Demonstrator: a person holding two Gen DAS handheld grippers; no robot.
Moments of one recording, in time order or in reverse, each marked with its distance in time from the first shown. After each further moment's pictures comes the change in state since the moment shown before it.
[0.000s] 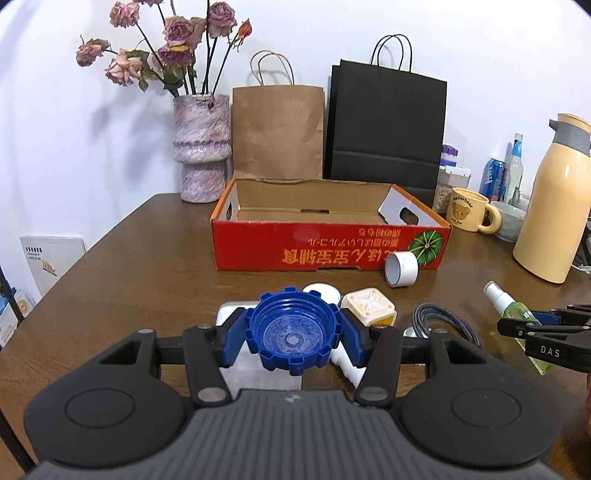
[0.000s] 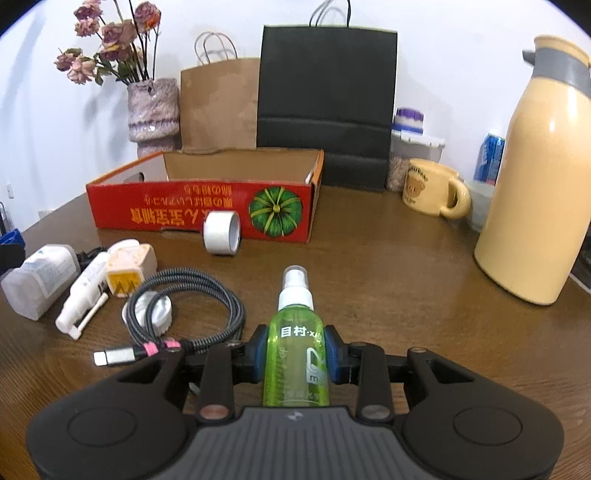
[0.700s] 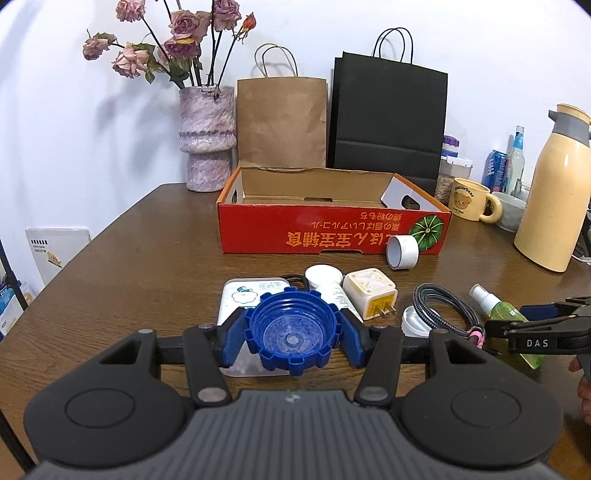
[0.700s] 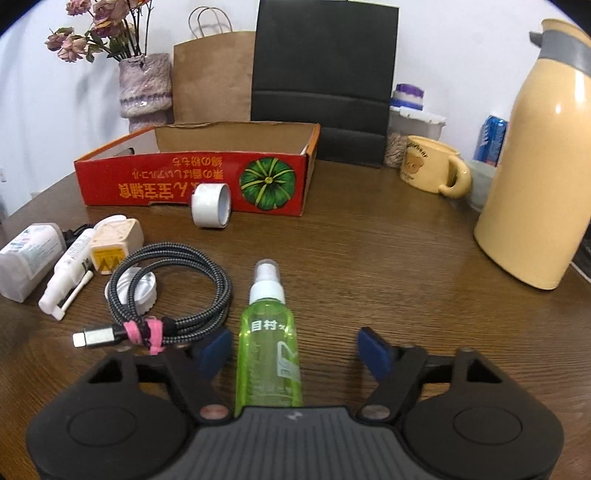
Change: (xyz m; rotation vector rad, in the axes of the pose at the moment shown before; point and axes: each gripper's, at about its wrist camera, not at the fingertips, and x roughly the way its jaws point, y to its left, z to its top) left arm -0.006 0.000 -0.016 -0.002 0.023 0.016; right arm 0.019 -0.006 -0.005 0.007 0.099 0.005
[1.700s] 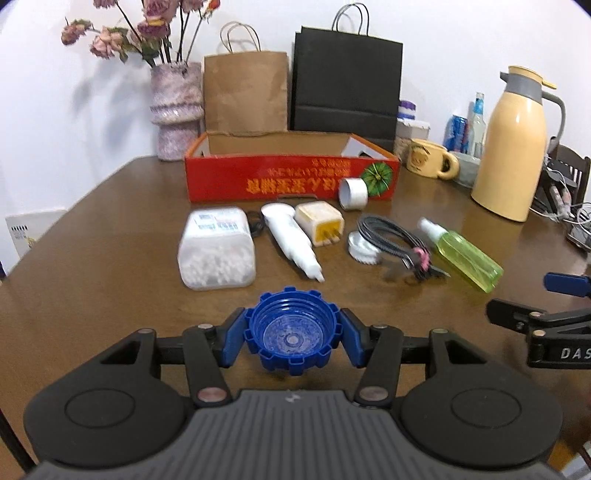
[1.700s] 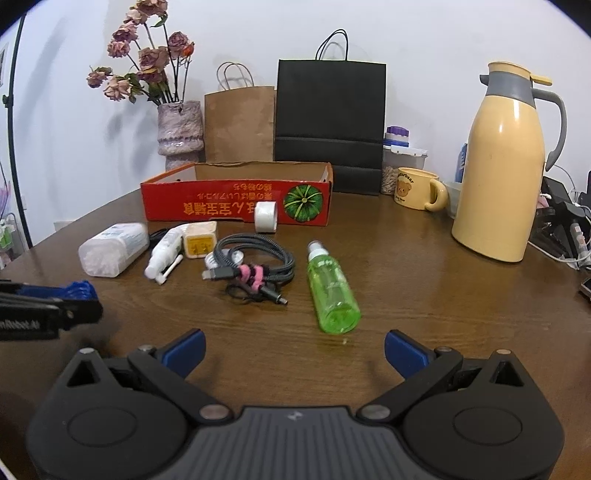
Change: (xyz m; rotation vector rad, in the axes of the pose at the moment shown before) left arm -0.037 -0.020 -0.047 0.051 0.062 -0.078; right arm -0.116 0.038 -0.069 0.022 -0.155 -0.025
